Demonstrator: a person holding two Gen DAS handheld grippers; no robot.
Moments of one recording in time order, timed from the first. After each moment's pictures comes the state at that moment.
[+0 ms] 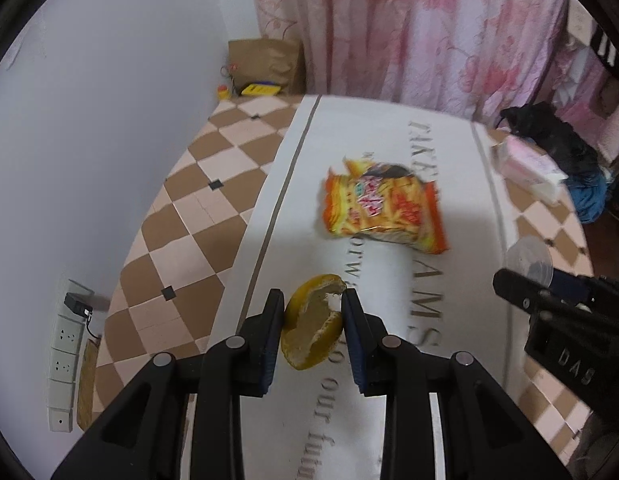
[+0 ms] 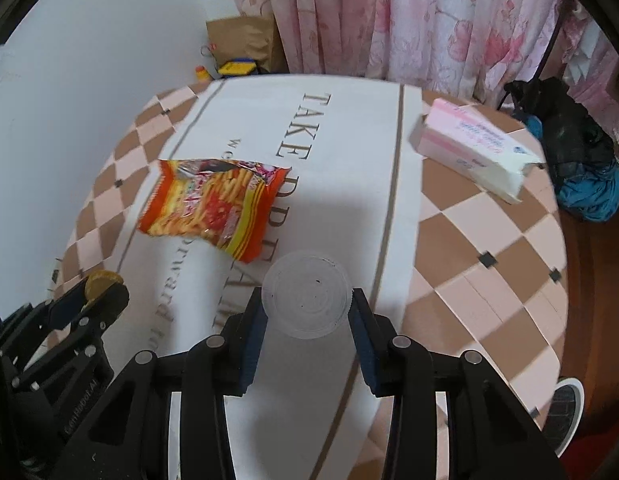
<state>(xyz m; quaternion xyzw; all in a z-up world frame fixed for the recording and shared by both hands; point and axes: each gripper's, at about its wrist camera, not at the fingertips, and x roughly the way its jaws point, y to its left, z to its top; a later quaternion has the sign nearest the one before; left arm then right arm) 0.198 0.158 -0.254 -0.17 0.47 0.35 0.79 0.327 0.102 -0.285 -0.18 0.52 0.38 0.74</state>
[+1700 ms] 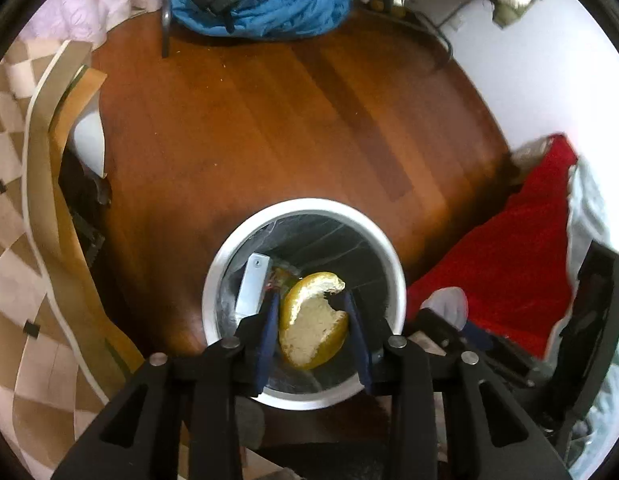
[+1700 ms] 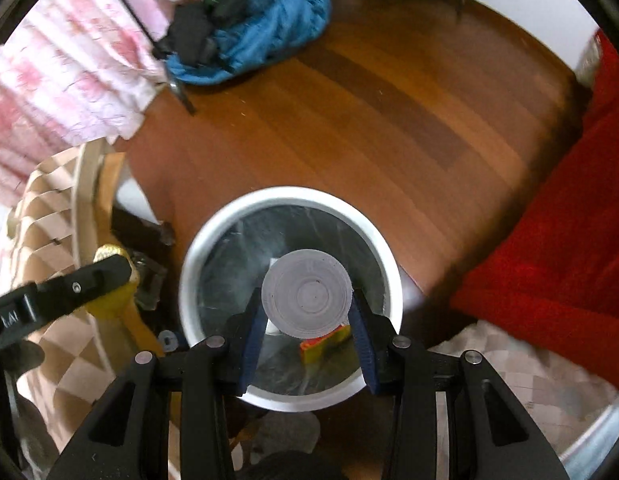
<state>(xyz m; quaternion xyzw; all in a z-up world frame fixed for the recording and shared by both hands) 0.483 -0.264 -0.346 -0.15 0.63 -0.09 0.76 0.451 -0.465 -0.381 0.10 0.61 0.03 0.78</state>
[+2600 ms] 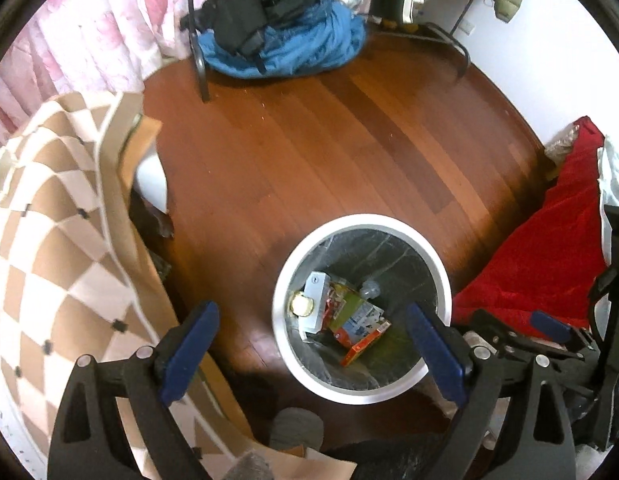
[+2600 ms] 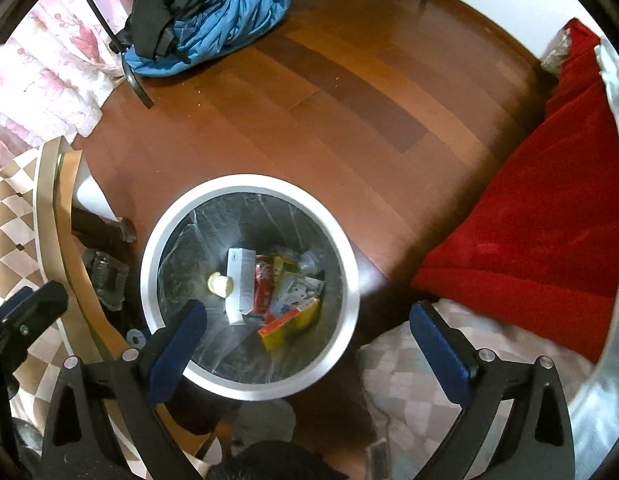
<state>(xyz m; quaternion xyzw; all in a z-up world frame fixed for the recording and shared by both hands) 0.451 -0.242 -0.306 -0.06 0.58 -0.03 0.81 0.444 -0.466 -0.368 0.06 0.63 -0.04 0.77</state>
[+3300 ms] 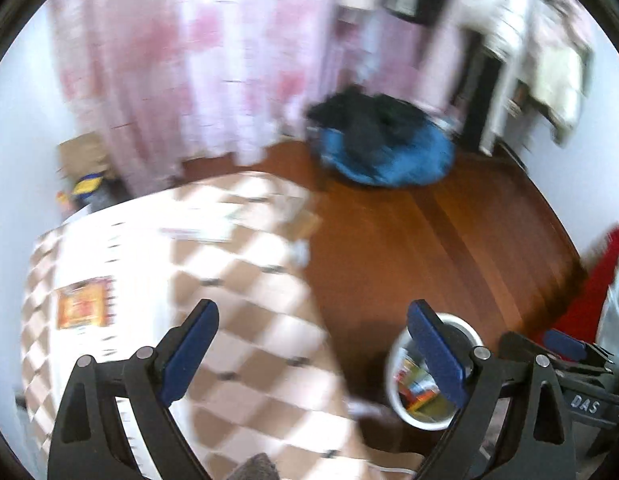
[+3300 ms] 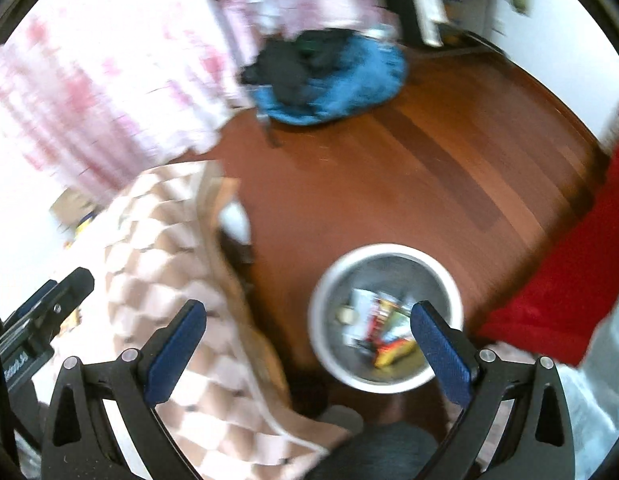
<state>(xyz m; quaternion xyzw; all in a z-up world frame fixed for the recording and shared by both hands) 0.372 -0.061 -0.160 -0.11 0.45 0.14 0.87 0.422 -0.318 -0.191 0.05 0.55 0.13 0.82</state>
